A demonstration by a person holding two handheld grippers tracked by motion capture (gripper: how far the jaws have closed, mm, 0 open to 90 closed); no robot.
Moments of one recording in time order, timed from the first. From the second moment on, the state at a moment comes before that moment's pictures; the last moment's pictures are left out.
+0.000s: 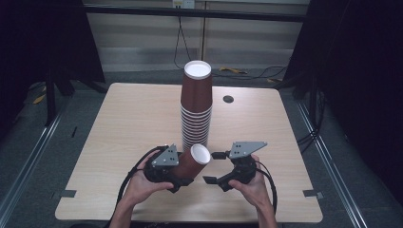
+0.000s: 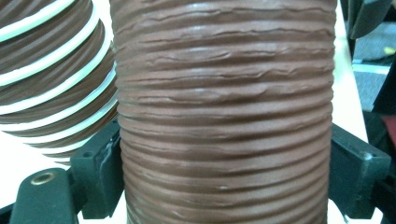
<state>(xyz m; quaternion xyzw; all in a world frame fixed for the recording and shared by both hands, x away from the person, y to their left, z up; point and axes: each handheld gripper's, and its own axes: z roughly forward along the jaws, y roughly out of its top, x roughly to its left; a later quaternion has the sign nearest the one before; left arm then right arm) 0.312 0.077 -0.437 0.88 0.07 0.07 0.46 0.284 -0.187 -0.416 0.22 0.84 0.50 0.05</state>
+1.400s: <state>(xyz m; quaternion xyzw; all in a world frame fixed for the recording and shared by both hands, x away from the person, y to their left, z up) 0.307 0.054 -0.431 0.95 -0.01 0.09 0.29 0.302 -0.168 -0.420 0.18 0.92 0.36 0.03</state>
